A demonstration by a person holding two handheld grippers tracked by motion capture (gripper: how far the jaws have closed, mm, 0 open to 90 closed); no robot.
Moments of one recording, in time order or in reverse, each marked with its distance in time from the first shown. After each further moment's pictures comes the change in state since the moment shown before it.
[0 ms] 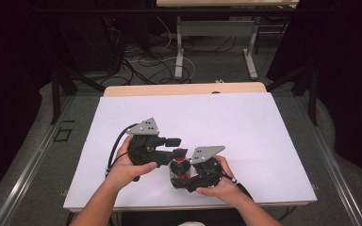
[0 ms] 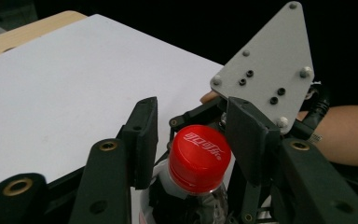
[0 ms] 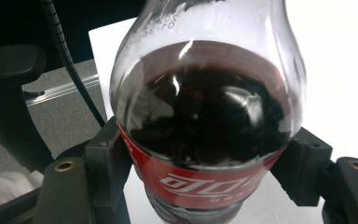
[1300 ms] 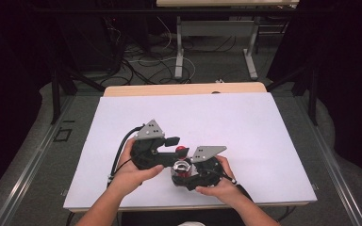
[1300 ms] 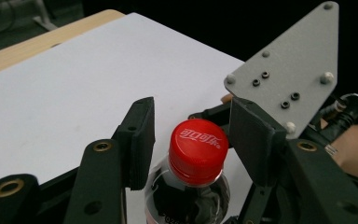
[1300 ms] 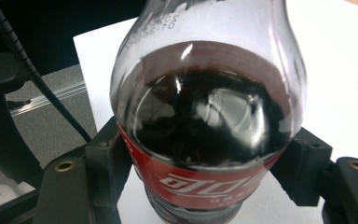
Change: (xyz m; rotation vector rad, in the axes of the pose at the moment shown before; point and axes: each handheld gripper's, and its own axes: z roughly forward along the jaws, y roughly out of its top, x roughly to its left) left arm -0.018 0.003 0.003 0.008 0.157 -0.030; right arm 0.000 0.000 -0.002 -0.005 -0.051 0.037
